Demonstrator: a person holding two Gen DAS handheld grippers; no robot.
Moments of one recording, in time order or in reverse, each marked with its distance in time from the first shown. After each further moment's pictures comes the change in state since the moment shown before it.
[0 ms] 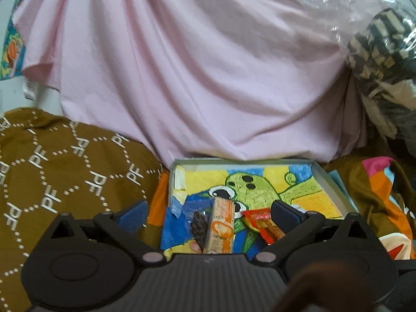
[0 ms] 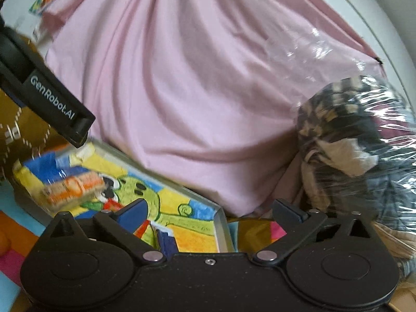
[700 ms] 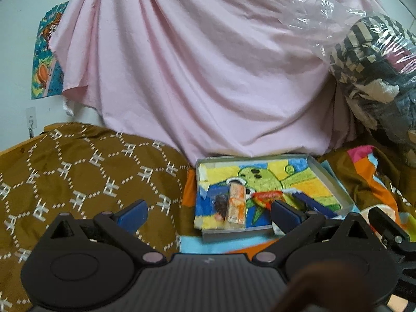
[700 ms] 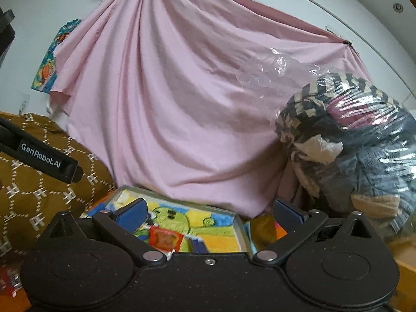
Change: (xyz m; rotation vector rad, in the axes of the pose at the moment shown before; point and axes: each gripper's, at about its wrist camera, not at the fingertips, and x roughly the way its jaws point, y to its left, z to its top) left arm -0.117 0.013 -0.032 0.059 -0.039 0.057; right arm -0.132 -0.033 0.010 0.253 -0.072 0.096
